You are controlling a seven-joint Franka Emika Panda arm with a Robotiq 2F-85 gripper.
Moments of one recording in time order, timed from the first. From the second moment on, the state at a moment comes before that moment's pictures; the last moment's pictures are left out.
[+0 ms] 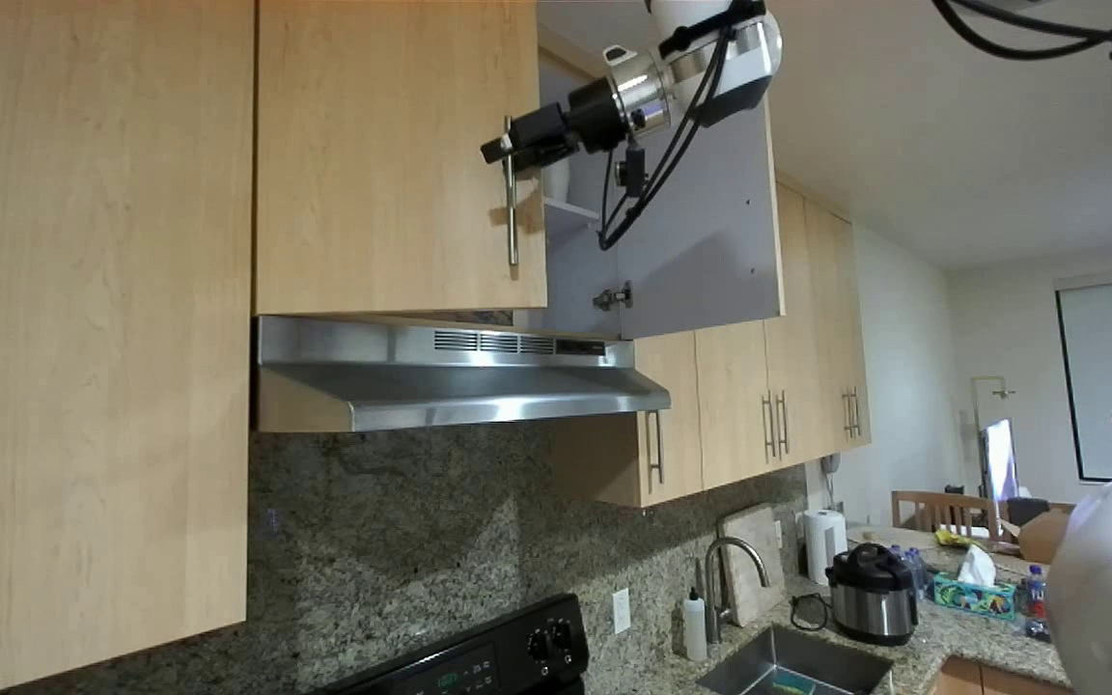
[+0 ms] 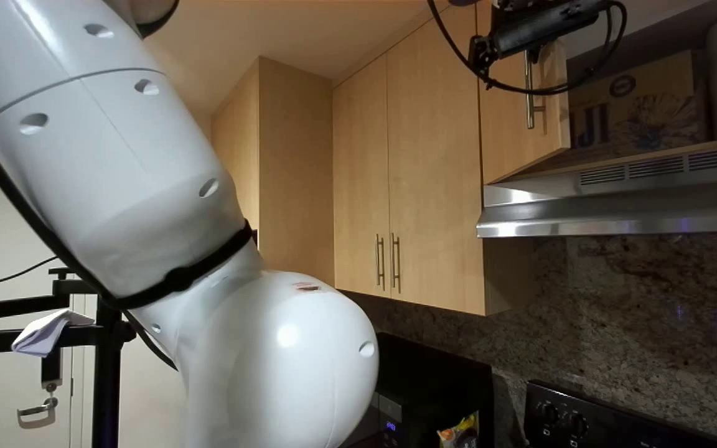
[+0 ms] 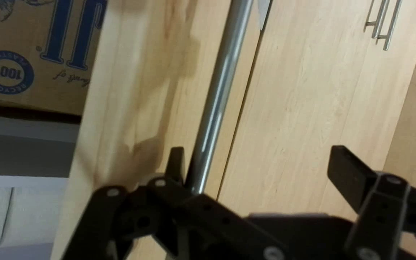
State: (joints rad) arm 0.00 -0.59 -0.07 -2.01 0.97 2.36 -1.31
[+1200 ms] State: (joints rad) arm 0.13 -0.75 0.04 -2.21 0.62 2.71 -0.94
